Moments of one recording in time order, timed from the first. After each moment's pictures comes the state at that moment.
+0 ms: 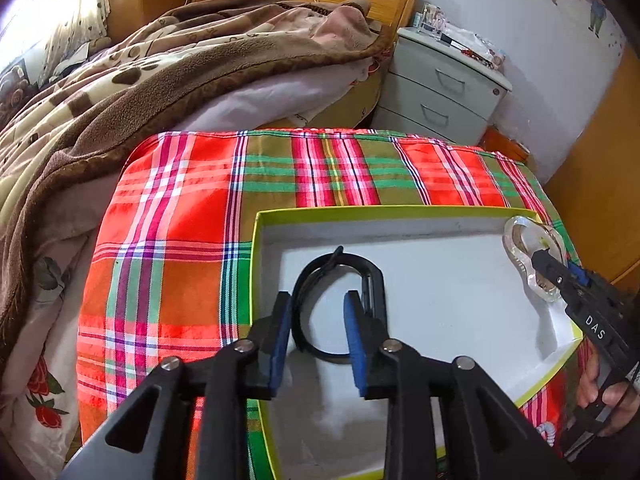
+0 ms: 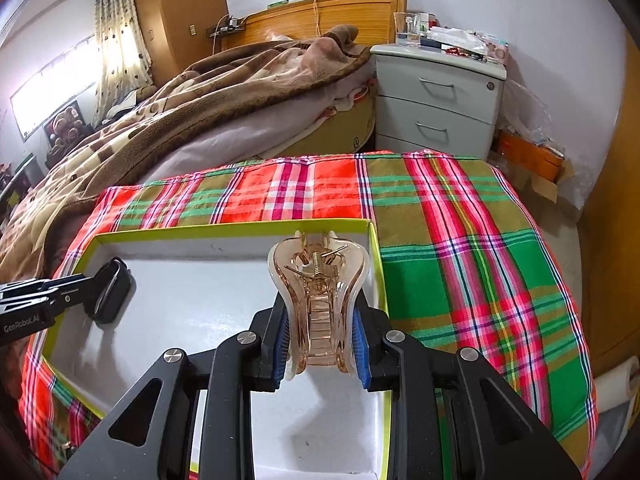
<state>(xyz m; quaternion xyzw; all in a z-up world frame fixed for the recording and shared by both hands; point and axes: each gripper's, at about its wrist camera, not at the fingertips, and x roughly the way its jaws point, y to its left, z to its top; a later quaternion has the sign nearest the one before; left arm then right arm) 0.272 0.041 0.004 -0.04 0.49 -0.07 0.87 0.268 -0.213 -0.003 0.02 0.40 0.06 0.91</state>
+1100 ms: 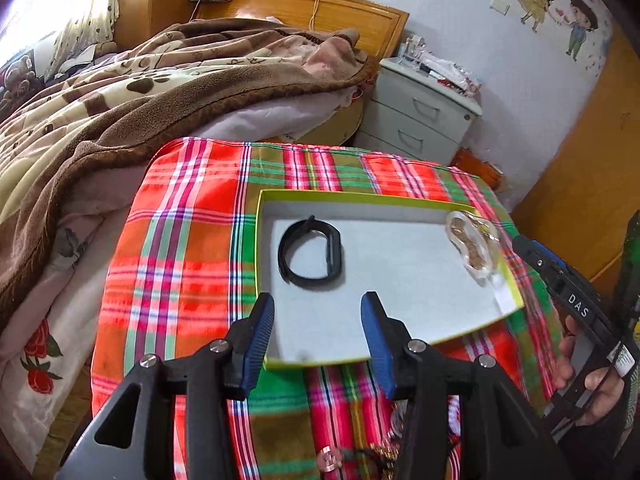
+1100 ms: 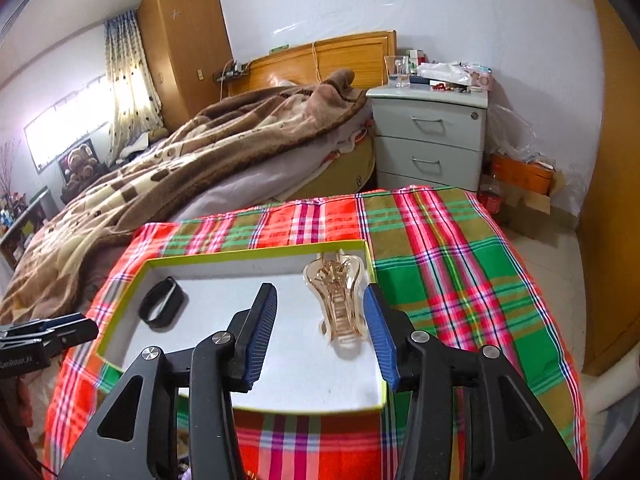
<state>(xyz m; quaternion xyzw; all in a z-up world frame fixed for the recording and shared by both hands) 0.194 0.054 0.044 -0.08 0.44 -0.09 0.89 0.202 -0.219 0.039 0.06 0.33 0.07 0.94</state>
